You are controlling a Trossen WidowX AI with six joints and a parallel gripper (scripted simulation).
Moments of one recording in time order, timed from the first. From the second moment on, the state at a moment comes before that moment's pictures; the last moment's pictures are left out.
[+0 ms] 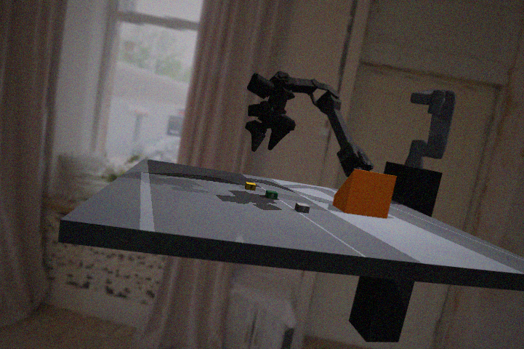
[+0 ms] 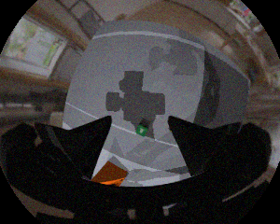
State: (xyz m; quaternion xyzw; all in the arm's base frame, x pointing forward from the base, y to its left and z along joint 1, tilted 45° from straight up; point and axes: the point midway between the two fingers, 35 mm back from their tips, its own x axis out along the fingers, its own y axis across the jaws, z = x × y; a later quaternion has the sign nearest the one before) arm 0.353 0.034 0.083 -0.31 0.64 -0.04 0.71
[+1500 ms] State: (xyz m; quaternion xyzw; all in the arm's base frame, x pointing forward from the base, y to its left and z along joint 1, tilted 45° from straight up) arm 0.253 0.116 -0.011 -0.25 0.66 -0.29 0.65
